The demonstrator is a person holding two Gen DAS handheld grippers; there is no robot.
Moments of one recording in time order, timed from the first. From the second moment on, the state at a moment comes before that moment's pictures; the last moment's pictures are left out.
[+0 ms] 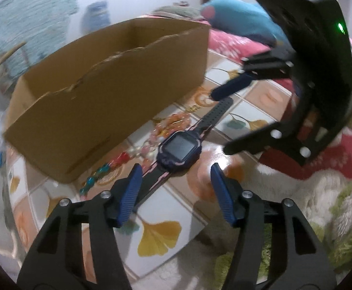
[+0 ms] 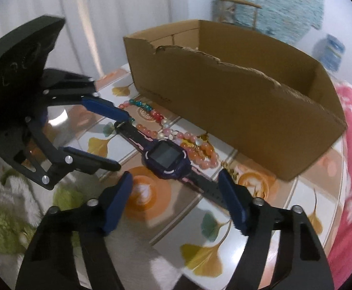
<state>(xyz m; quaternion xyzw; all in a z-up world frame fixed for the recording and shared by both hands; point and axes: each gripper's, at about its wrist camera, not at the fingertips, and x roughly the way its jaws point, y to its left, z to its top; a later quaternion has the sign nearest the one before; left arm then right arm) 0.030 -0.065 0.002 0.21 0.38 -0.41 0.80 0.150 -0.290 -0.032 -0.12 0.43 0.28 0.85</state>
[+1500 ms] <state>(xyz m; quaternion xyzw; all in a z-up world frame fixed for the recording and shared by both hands) 0.079 -0.064 -0.004 0.18 0.46 -0.48 0.72 0.174 -0.279 -0.057 -0.18 0.50 0.39 0.76</state>
